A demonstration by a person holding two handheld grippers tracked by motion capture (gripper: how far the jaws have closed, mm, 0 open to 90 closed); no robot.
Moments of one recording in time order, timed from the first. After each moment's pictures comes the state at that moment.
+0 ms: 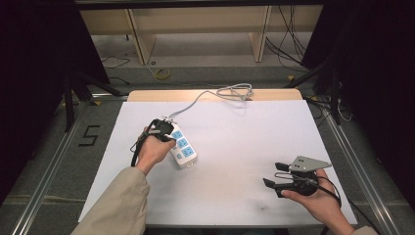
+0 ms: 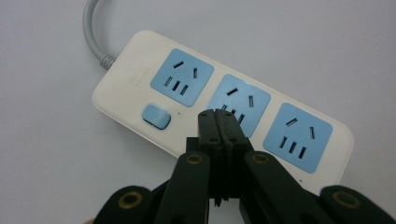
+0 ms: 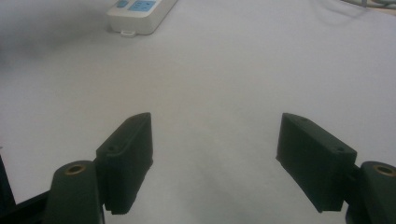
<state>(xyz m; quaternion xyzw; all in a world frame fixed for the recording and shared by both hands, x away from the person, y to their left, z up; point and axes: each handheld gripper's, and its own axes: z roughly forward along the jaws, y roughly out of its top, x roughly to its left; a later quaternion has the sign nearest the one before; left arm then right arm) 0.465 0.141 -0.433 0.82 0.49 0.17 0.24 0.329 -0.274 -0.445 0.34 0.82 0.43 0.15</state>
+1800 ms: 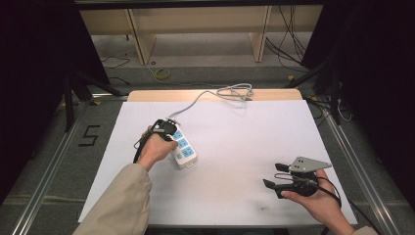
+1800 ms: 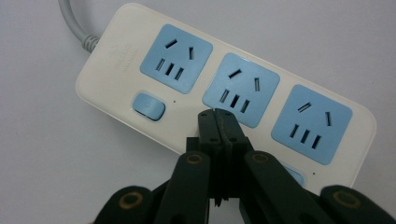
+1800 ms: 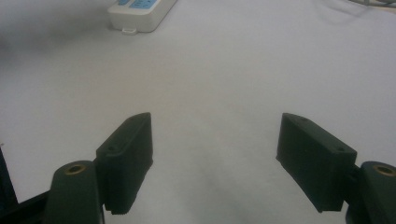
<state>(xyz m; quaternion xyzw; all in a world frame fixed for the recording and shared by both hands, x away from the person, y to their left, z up) 0.475 0.135 -0.441 0.84 0.48 0.14 0.19 0.328 -0.274 -0.445 0.33 0.82 0.43 0.15</state>
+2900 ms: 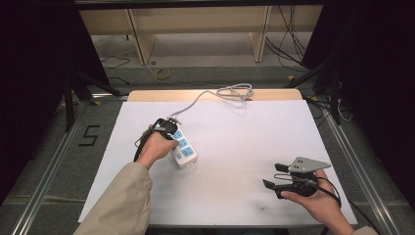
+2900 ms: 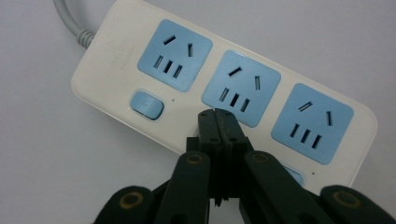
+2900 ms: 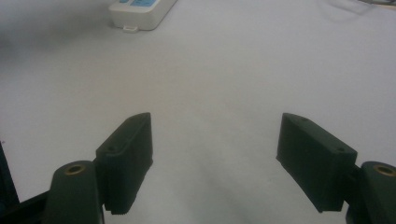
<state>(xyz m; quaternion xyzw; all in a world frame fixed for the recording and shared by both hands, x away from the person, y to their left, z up) 0.479 0.133 -0.440 0.85 0.49 0.13 0.18 0.328 -0.274 -0.446 0.33 0.83 0.43 0.15</state>
